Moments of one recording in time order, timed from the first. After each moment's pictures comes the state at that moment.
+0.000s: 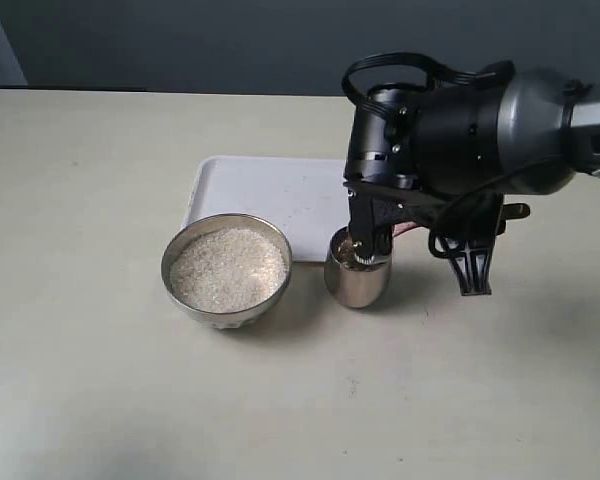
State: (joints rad) left arm -0.07 0.00 -0.01 0.00 0.24 0.01; right arm 0.92 1.82 -1.14 -0.82 1.22 -0.32
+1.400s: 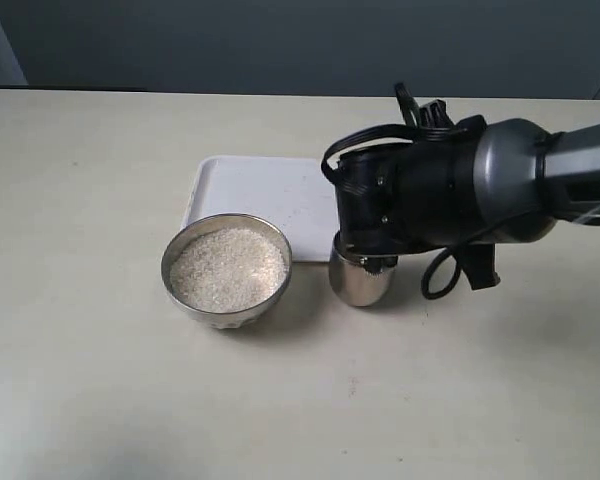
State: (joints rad) left arm -0.09 0.00 -0.01 0.00 0.24 0.01; right arm 0.99 1.84 -1.06 -1.09 1.22 -0.20
